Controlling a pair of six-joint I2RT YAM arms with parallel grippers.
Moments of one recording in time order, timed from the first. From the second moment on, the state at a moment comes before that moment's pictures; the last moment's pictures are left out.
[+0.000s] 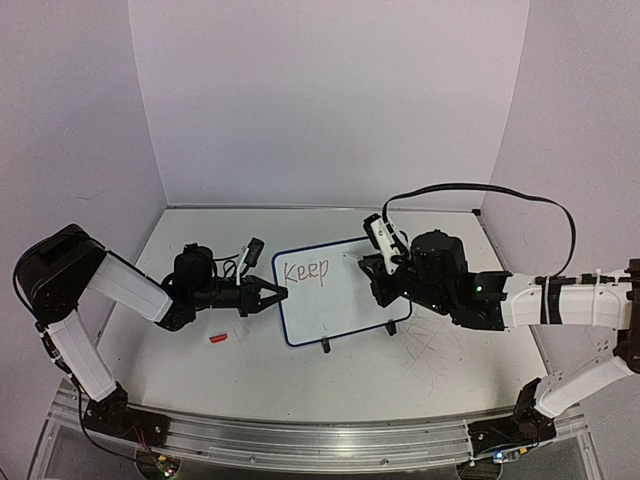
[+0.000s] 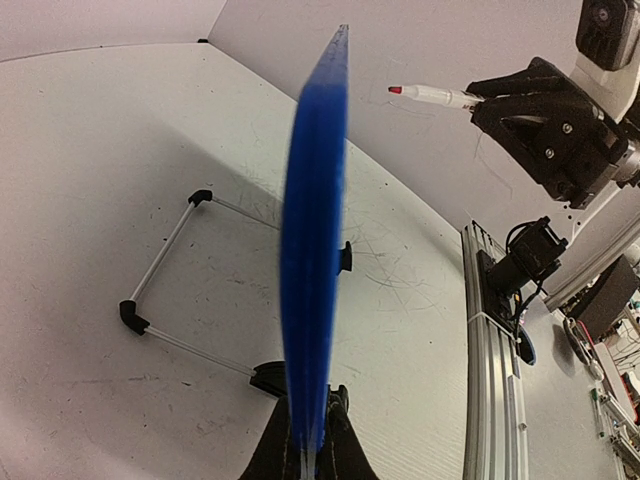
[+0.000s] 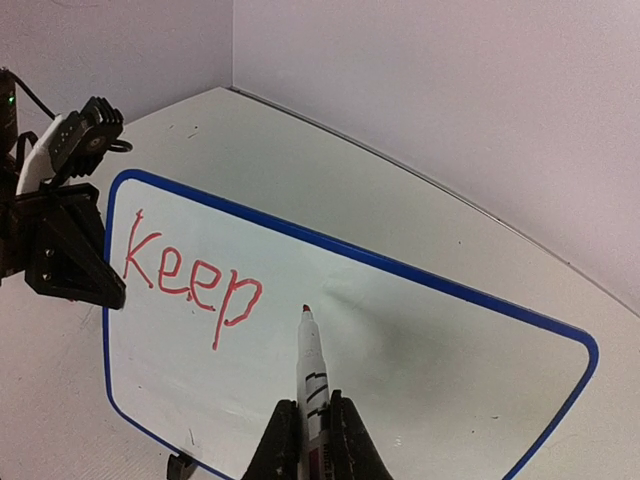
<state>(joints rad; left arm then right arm) -0.62 1.70 0.59 0.85 0.70 -0.36 0.96 1.36 0.83 0.17 0.29 -0.01</state>
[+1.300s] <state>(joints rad) -0.62 1.70 0.59 0.85 0.70 -0.36 0.96 1.44 0.84 0.26 0.37 -0.03</state>
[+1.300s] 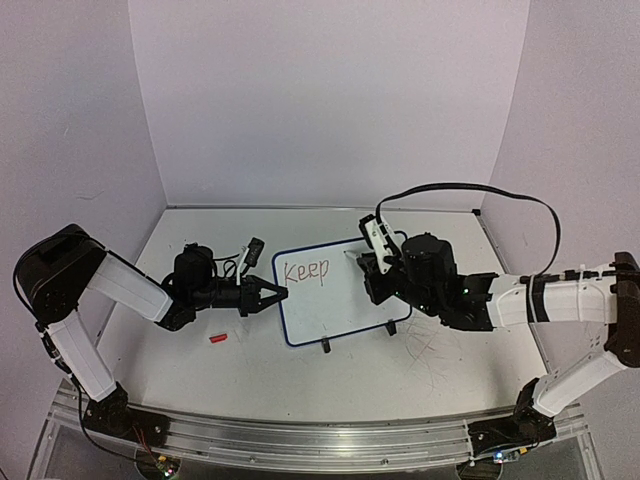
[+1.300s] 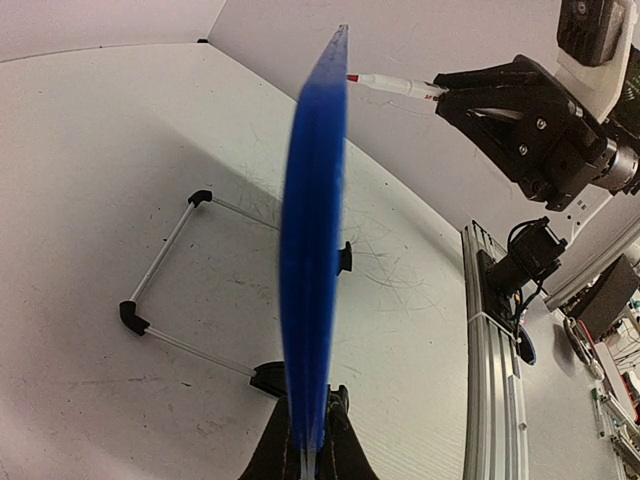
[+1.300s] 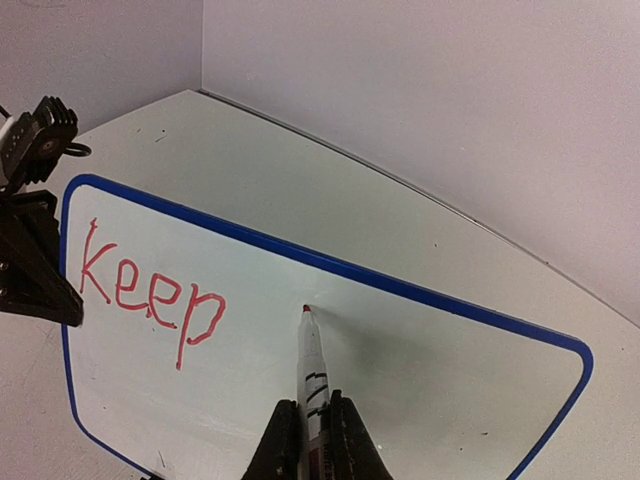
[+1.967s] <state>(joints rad) -0.62 1.70 0.59 0.84 0.70 -0.36 0.96 1.45 0.84 0.23 0.39 0.01</state>
